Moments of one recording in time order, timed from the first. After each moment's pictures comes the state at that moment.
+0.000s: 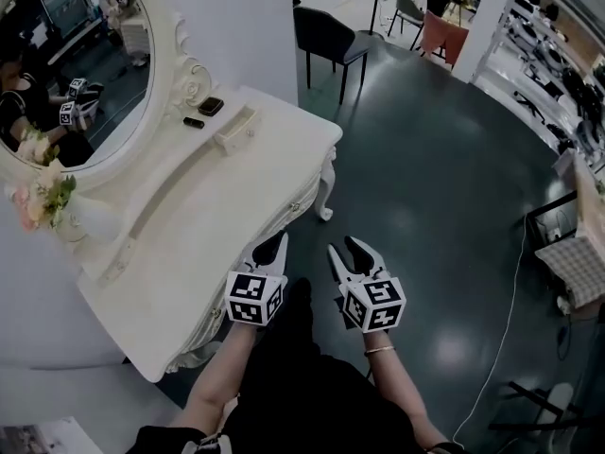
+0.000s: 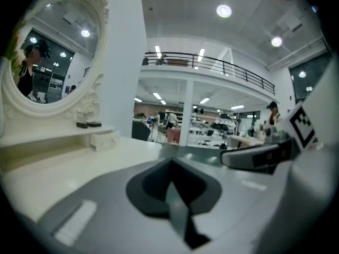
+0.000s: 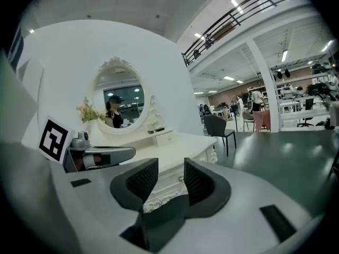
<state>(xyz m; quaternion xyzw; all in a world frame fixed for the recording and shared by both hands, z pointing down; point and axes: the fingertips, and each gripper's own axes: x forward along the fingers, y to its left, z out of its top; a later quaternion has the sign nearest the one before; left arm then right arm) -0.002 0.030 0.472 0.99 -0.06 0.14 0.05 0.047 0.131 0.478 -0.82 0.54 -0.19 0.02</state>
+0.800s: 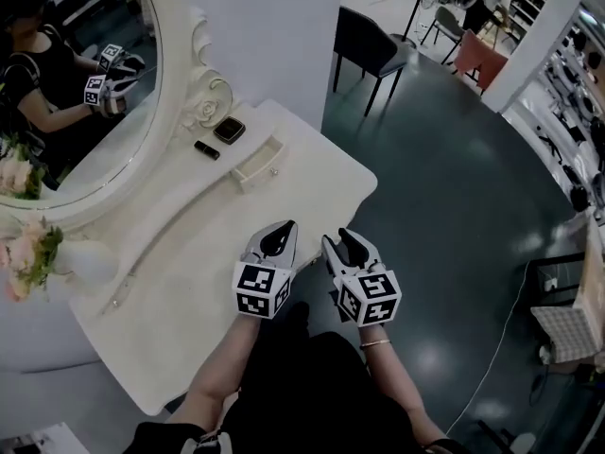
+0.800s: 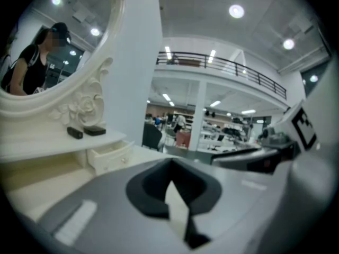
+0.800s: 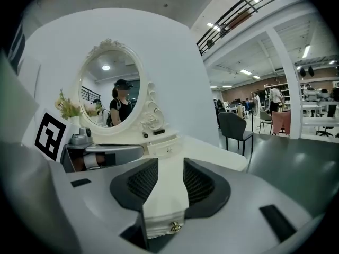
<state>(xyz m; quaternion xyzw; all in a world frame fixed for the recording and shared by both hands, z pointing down) 0.126 -0.129 0.468 0.98 -0.09 0.13 0.08 0.164 -0.058 0.475 -0.78 0.59 -0.20 -0.02</state>
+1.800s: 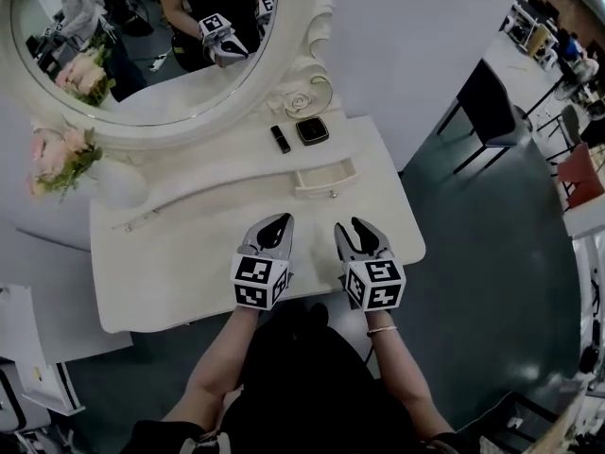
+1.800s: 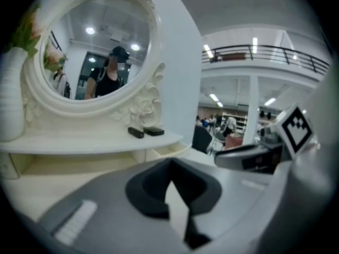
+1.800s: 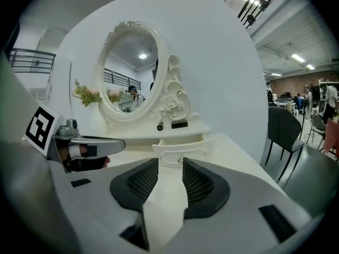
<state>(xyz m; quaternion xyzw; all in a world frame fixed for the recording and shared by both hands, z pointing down) 0.092 -0.233 0.483 0.91 -0.37 0.13 0.12 0.201 -0.195 0.499 -0.62 0.75 -0.20 -0.11</state>
